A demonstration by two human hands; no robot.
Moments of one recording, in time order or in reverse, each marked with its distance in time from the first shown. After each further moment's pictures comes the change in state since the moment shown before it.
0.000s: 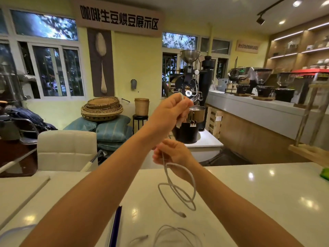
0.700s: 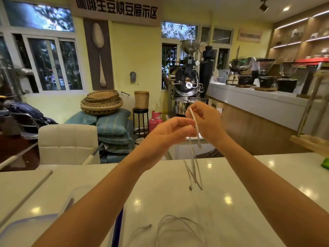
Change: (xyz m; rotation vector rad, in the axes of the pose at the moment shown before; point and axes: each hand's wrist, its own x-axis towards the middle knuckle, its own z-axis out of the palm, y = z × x) left_hand -0.052 -0.028 -0.002 -0.067 -0.187 -0.163; right_hand 0.007 -0.049 -0.051 -0.997 0.486 -0.578
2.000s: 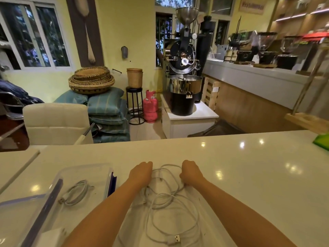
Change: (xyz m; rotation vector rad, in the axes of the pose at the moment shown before) left_hand -0.026 -0.217 -0.023 1.249 -0.103 -0.736; right_hand -0.147 0.112 0.100 -0.472 -0.756 0.700
